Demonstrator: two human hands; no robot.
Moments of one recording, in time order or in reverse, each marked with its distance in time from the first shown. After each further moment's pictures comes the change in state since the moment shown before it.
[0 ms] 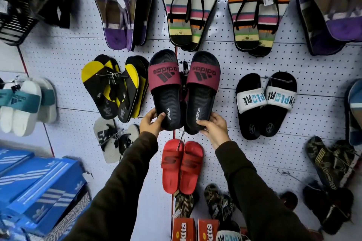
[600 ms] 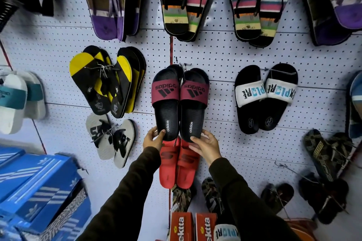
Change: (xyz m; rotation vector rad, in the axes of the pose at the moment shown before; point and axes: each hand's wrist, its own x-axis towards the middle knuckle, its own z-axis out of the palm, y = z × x) left_hand 0.002 -0.083 -0.001 0.018 0.102 -0.271; right_hand -0.003 0.073 -0.033 -0.030 0.048 0.152
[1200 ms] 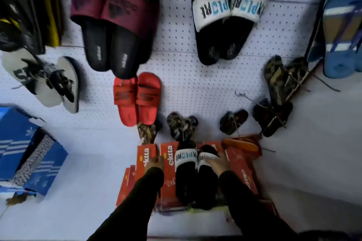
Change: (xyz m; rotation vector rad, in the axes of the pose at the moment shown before) left_hand -0.167 -0.245 0.031 0.665 -0.144 -0.610; right_hand -0.120 0.127 -0.284 -0.661 0.478 0.488
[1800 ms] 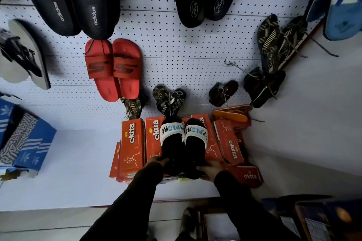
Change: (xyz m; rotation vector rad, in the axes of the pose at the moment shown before) left_hand -0.014 -0.066 0.068 0.184 -0.265 -0.216; right_hand -0.017 0.112 -0.034 0.057 -0.254 0.413
